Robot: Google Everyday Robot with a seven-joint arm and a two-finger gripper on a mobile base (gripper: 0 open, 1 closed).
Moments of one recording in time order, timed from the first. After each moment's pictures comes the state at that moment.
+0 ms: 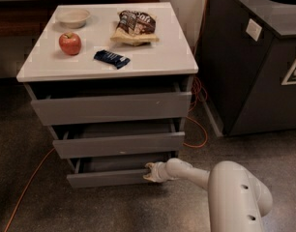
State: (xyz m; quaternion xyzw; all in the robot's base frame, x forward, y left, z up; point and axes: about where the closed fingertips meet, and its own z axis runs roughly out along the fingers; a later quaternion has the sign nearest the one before) arm 0.675 -0.021 0.185 -0.60 0.72 0.12 0.33
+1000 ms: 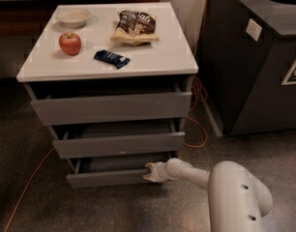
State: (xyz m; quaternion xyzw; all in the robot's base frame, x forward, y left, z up) arm 0.675 -0.022 0.185 -0.60 0.72 0.12 0.33
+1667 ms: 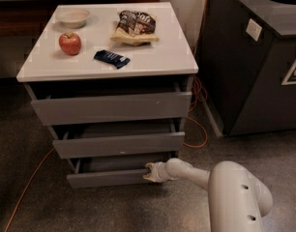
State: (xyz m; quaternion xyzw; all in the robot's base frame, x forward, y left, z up) arm 0.675 -0.022 0.185 -0.60 0.72 0.12 0.33
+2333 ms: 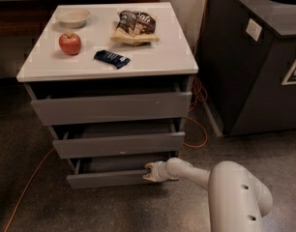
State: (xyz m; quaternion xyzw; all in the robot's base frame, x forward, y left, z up) arm 0.675 -0.022 0.185 -0.60 0.72 0.12 0.33
